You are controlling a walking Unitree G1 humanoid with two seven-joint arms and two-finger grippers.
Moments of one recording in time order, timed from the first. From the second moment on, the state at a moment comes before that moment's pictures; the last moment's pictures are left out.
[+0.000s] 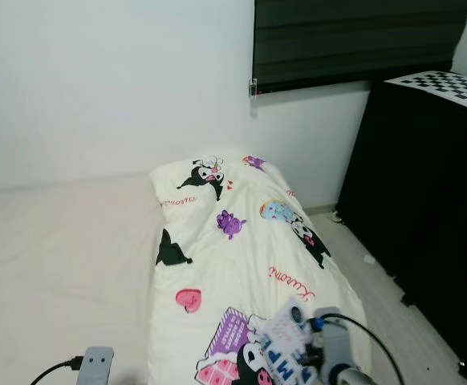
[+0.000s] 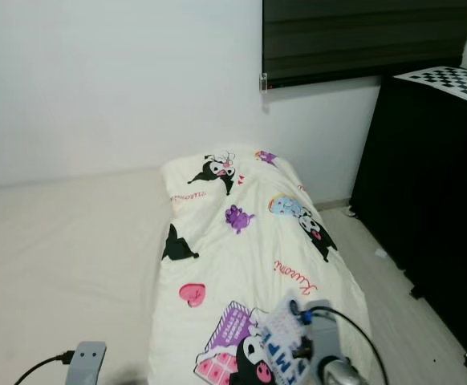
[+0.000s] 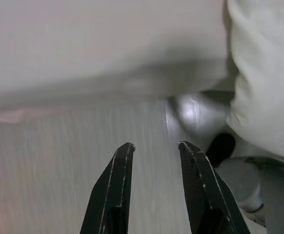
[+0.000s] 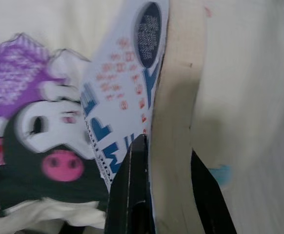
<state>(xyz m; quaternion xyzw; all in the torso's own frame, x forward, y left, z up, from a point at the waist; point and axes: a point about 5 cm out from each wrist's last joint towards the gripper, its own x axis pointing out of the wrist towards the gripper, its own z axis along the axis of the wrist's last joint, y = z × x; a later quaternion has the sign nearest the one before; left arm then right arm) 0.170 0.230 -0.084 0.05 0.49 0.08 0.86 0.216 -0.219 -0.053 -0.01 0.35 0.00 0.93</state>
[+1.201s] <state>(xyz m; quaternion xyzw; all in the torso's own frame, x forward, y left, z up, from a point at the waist) 0.177 0.214 -0.083 0.08 0.48 0.04 0.87 0.303 -0.143 0.070 0.15 0.02 0.24 0.96</state>
